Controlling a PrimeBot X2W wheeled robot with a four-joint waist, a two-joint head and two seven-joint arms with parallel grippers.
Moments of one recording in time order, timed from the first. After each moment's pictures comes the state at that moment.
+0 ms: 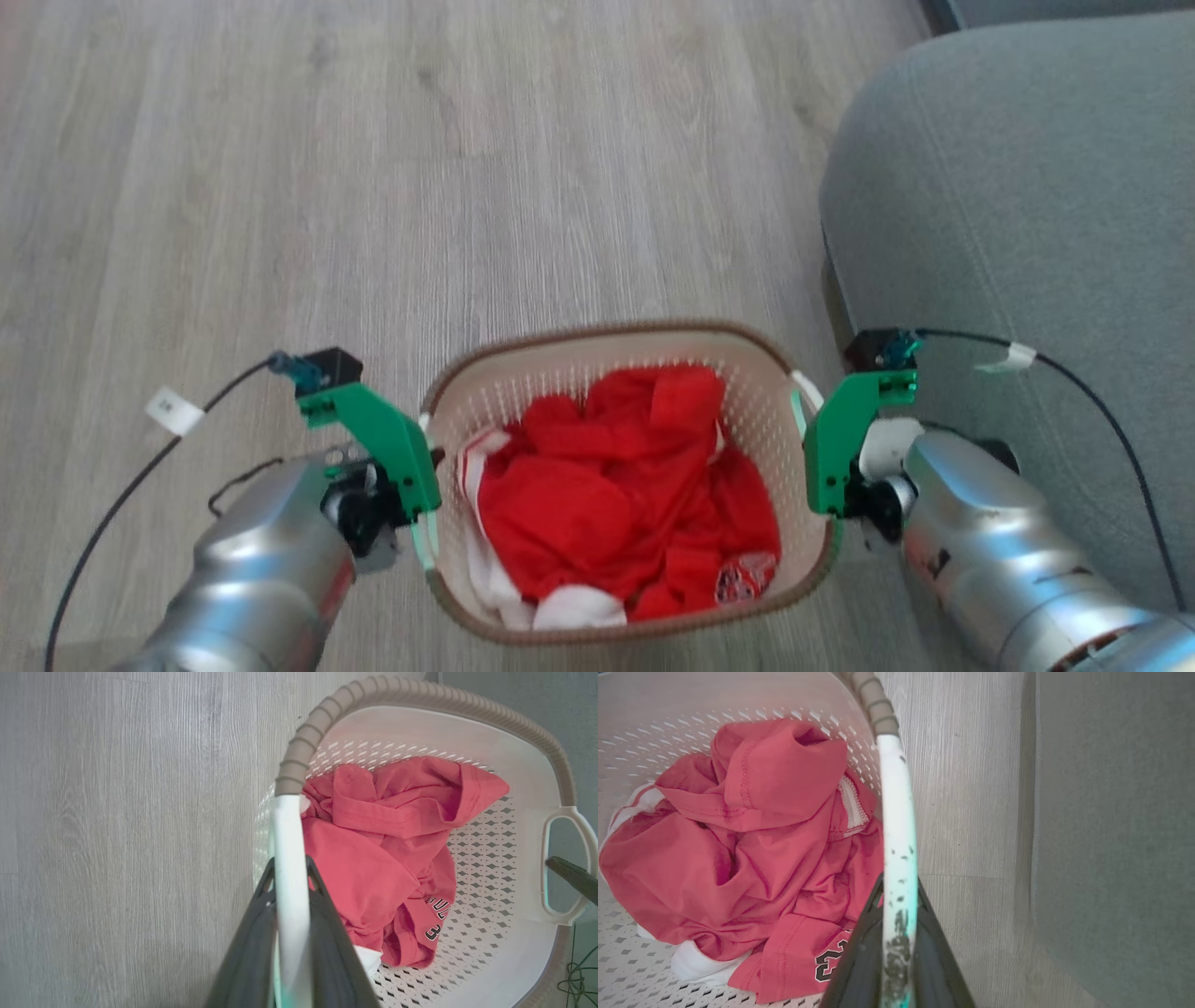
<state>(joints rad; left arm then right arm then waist) -0.71 0.08 -0.86 1.27 -1.18 -0.14 0.25 -0.74 -0.03 0.55 1.29 0.65 0.14 0.23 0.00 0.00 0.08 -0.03</state>
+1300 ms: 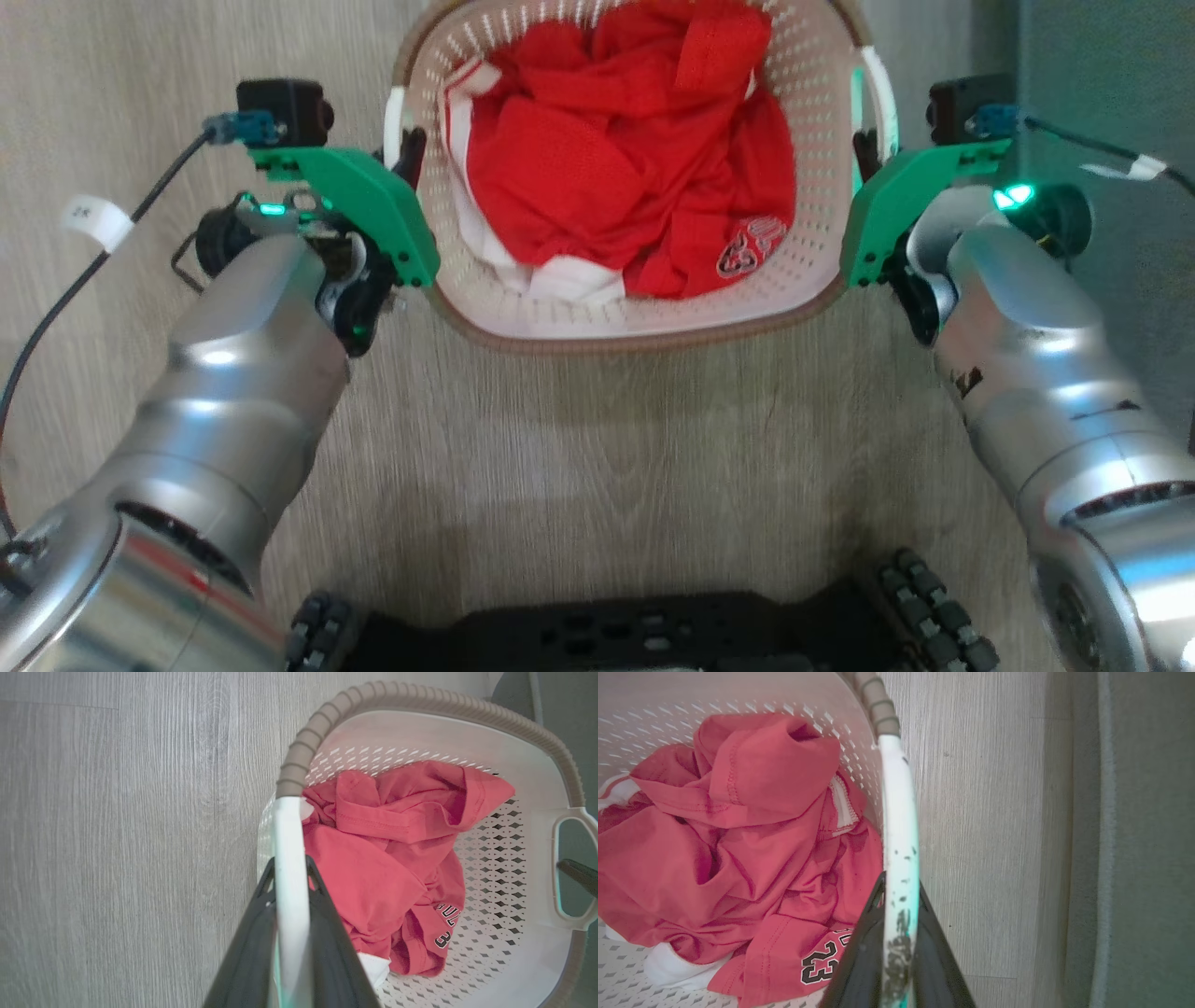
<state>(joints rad) -1.05 0.08 -0.92 1.23 -1.09 -0.15 -0.16 -1.04 -0.03 0.18 1.29 0.23 0.14 -0.15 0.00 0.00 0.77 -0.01</state>
